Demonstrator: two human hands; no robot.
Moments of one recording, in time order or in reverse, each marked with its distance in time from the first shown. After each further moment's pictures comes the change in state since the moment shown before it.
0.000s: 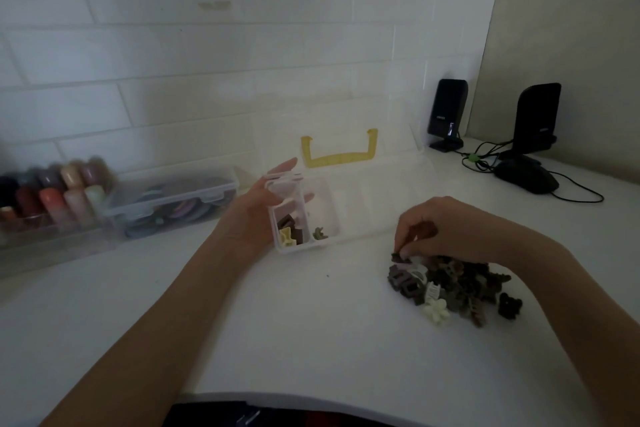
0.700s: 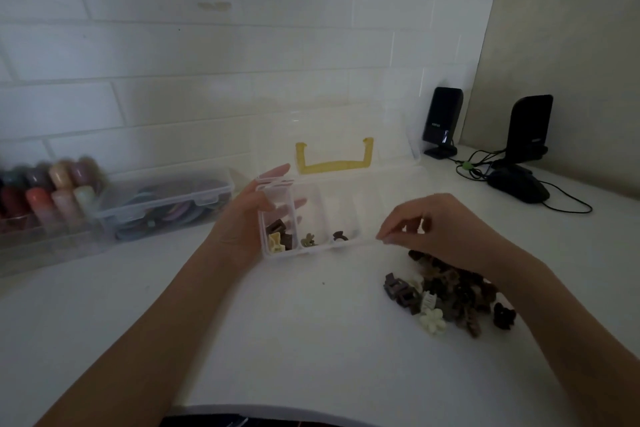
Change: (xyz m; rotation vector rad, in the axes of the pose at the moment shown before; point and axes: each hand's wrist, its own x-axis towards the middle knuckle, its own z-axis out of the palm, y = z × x) left_hand -0.001 0.004 0.007 0.051 0.140 0.044; right_hand 0.005 -0.007 0.005 0.024 0.299 -0.129
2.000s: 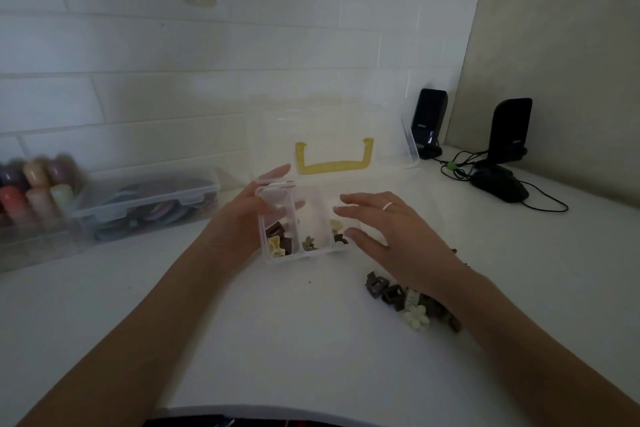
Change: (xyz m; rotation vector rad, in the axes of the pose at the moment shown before) left_hand -0.004 -0.001 0.012 0.027 -0.092 -0.024; right_hand -0.001 -0.007 0.037 -0.255 0.147 -0.076
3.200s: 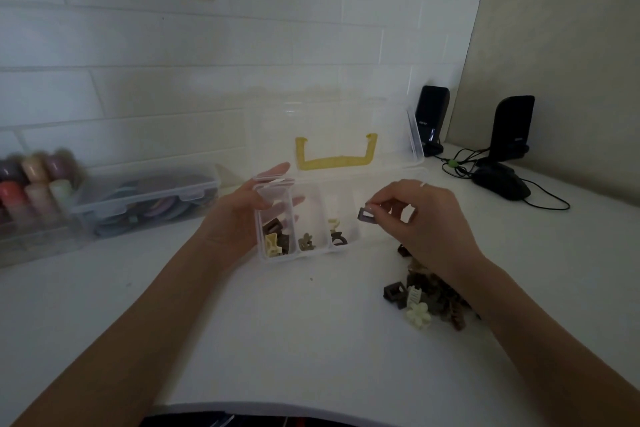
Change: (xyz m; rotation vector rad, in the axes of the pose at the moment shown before) left_hand 0.001 0.002 -0.009 -0.080 -0.056 -0.028; right_hand 0.000 0.002 -0.018 0.095 0.241 0.138
